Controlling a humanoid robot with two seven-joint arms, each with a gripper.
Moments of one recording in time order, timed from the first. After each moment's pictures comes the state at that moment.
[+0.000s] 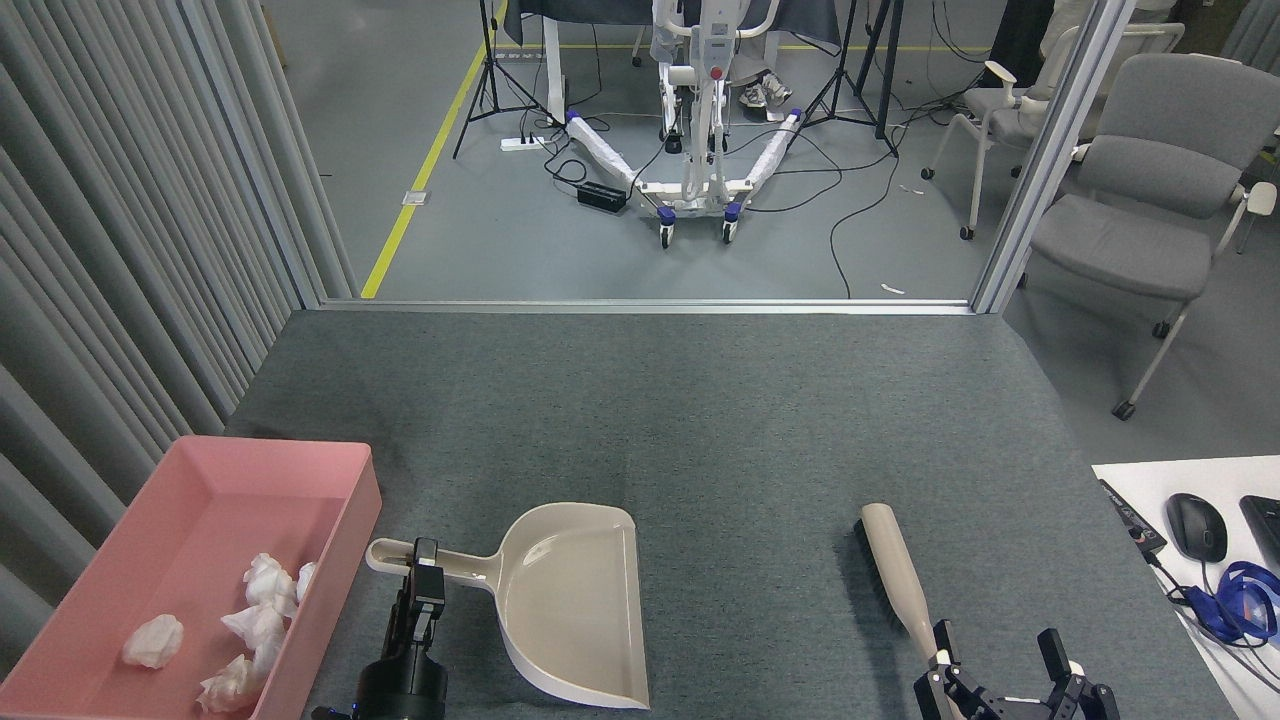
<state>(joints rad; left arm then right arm) -0.06 0.14 -0.34 -1.31 -0.22 -0.09 0.48 0.34 -0.16 0.03 -1.79 1.24 0.09 -0.21</state>
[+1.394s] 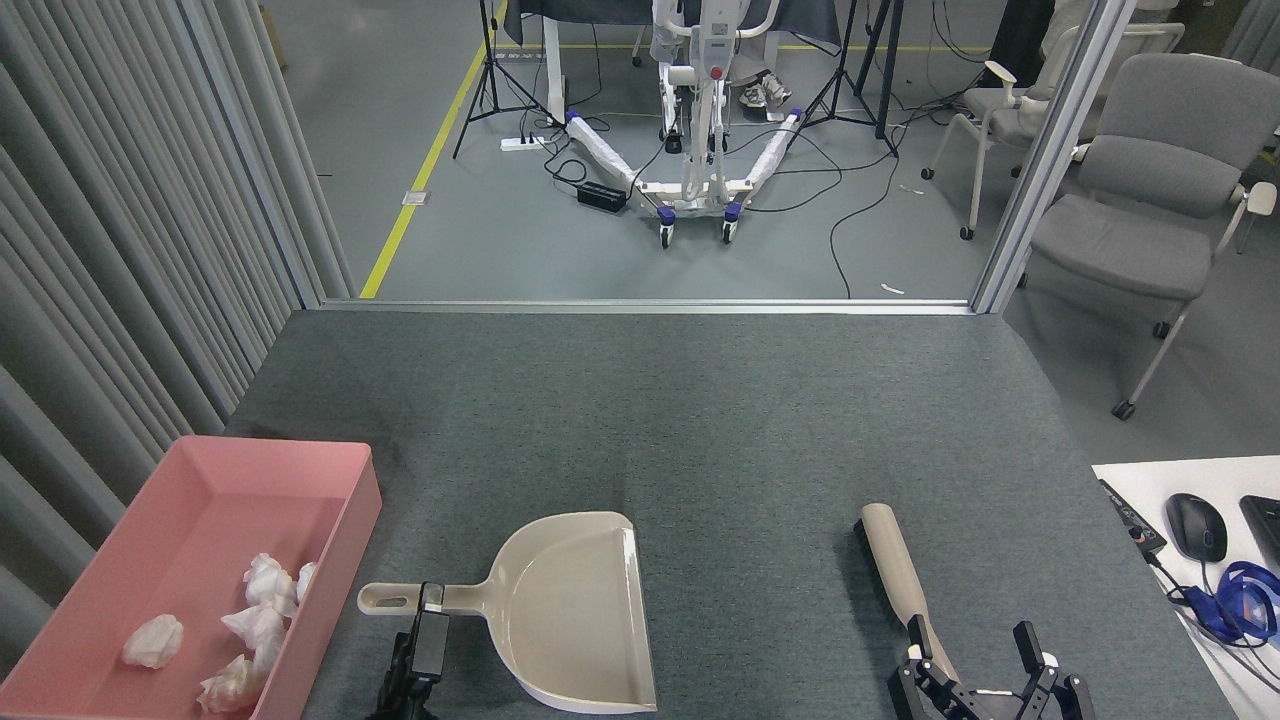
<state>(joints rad) 0.04 0.15 -0.36 -1.33 -0.21 -0.08 0.49 0.33 -0.11 0.04 -1.79 1.34 0.10 -0.16</state>
